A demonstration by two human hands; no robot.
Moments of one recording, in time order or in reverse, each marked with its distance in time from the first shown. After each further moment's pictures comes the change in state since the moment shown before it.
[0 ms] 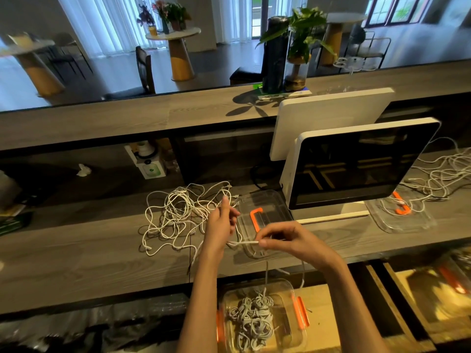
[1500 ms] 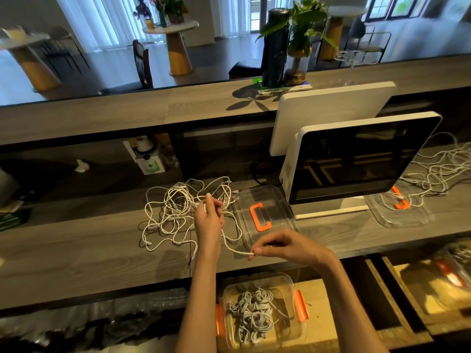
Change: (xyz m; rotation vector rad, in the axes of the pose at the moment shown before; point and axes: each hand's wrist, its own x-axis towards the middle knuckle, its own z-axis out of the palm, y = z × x) left_hand 0.003 -0.008 -0.009 -0.211 0.212 0.126; right_hand 0.004 0.011 0.012 -0.176 -0.145 0.064
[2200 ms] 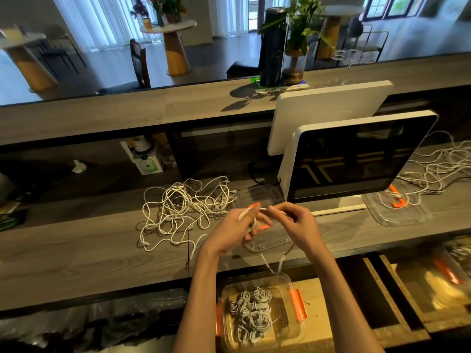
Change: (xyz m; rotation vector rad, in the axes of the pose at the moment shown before) left_hand -0.020 0.016 0.014 0.346 -0.754 -0.073; right_hand 0.008 0.006 -0.004 0.128 0.737 -0.016
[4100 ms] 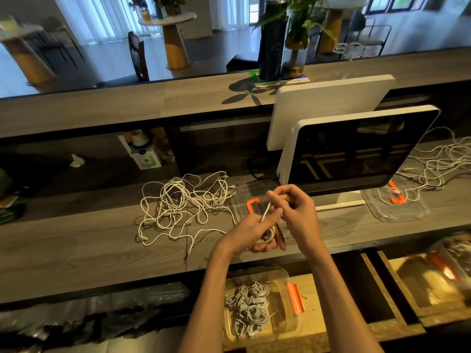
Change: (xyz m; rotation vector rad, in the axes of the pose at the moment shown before) left_hand 0.000 0.002 0.032 0.030 -0.224 -0.039; right_hand 0.002 -0.018 0.008 0.197 0.167 -0.025
